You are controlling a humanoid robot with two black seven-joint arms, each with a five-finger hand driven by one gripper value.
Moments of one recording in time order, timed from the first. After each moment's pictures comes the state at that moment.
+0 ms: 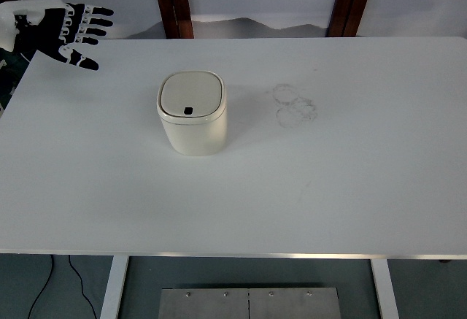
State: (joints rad) left arm -1.57 0.84 0.35 -0.97 0.22 -0.59 -0.16; right arm 0.06 0.00 0.49 0.16 -0.15 0.01 -0.03
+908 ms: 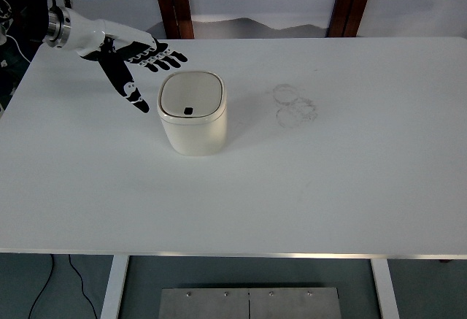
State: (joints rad) left arm -1.68 0.63 0.35 -1.07 0.55 -0.61 -0.05; right arm 0.06 0.00 0.49 0.16 -0.15 0.01 -0.03
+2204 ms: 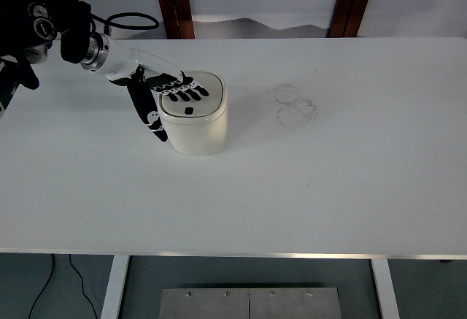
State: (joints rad) left arm -1.67 0.55 0.35 -1.14 0.54 -0.61 0.04; right arm 0.06 0.00 0.49 0.16 -0.15 0.01 -0.03
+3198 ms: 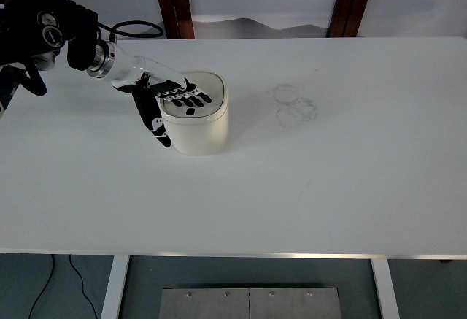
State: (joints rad) left arm -1.65 0.54 0.35 -1.14 0.53 -0.61 0.05; right arm 0.06 0.00 0.49 0.16 -0.15 0.01 -0.03
